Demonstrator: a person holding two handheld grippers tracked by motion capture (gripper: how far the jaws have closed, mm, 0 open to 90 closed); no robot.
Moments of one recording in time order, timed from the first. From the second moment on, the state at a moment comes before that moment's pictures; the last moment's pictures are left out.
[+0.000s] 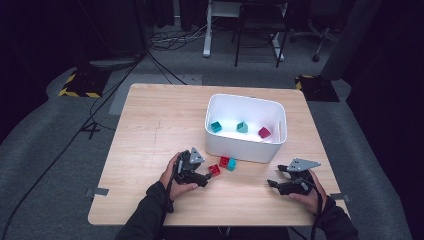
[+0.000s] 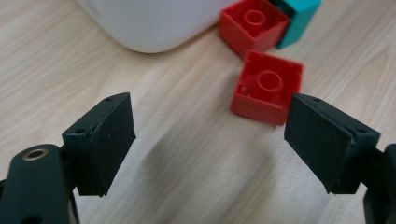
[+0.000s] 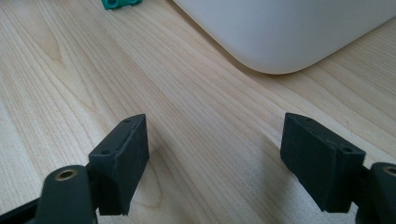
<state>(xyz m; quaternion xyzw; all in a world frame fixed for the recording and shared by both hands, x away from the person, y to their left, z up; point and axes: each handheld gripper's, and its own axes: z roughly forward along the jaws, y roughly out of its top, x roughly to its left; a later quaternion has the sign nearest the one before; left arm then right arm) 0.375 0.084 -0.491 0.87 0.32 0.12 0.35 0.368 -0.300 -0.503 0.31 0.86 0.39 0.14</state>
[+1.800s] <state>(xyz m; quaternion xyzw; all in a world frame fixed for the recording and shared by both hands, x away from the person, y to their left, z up) 0.383 0.082 -0.488 0.86 0.32 0.13 0.38 0.368 -0.300 -0.503 0.31 0.86 0.38 0.14</state>
